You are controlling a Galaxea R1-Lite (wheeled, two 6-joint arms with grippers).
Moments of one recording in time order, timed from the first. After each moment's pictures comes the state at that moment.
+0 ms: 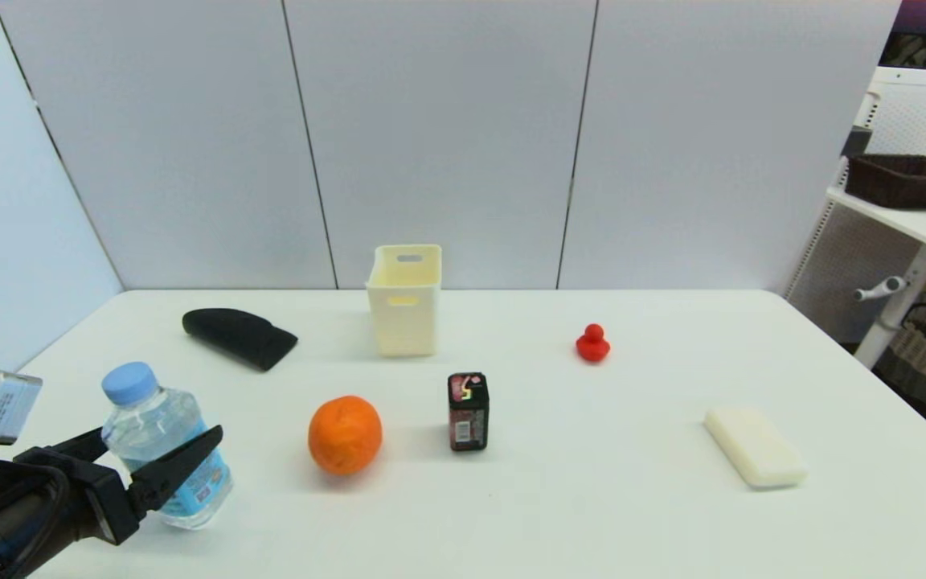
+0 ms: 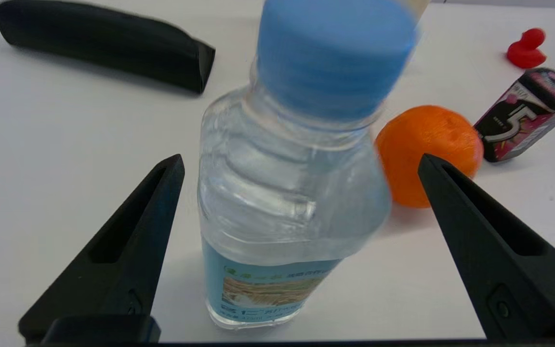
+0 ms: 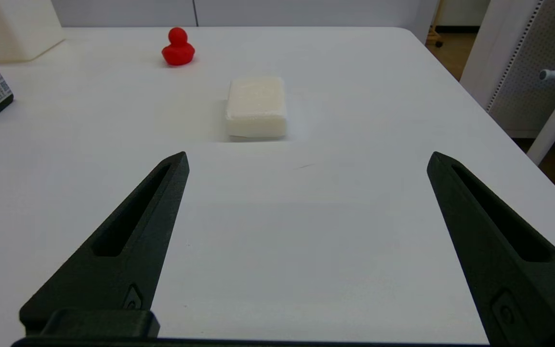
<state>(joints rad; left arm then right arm) -0.05 1.29 0.00 -1.06 -0.31 -0.10 0.00 0.00 0.00 0.00 0.00 -0.01</state>
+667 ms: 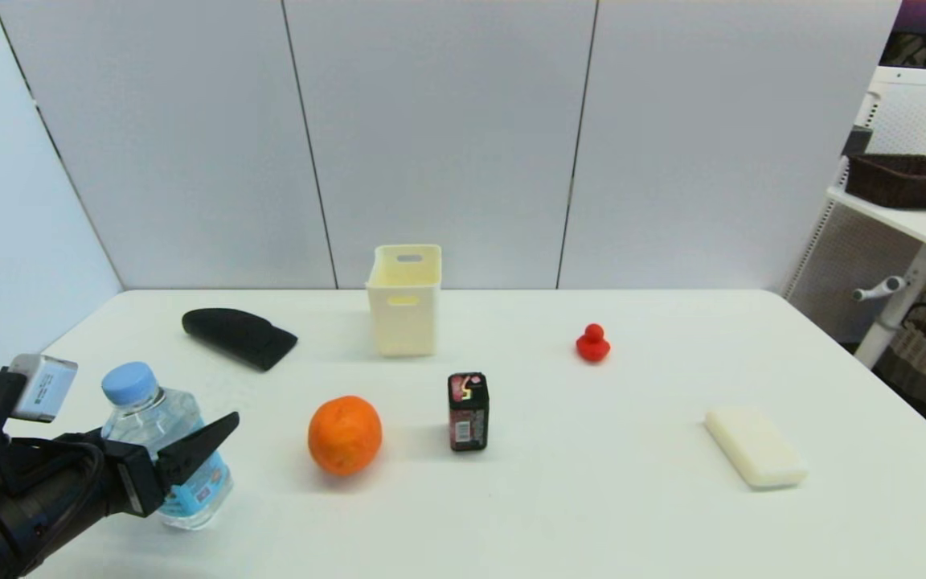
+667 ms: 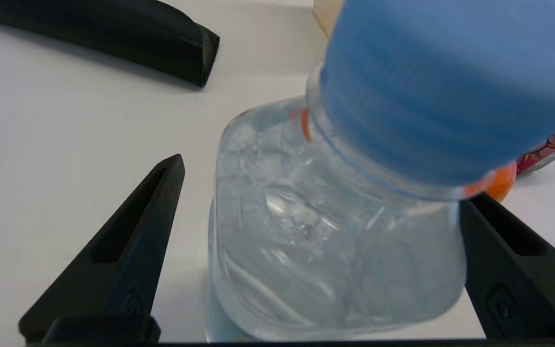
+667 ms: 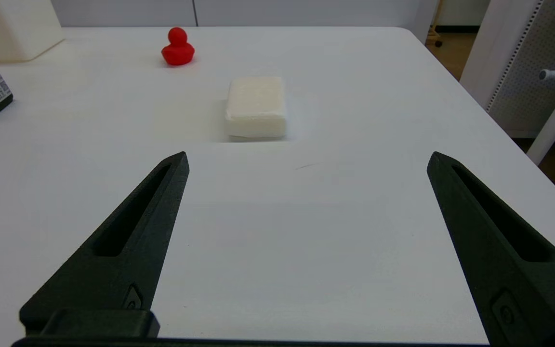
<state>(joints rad) -0.05 1.43 -0.02 -1.16 -0.30 -0.14 0.00 0.00 0.00 0.00 0.00 -0.01</state>
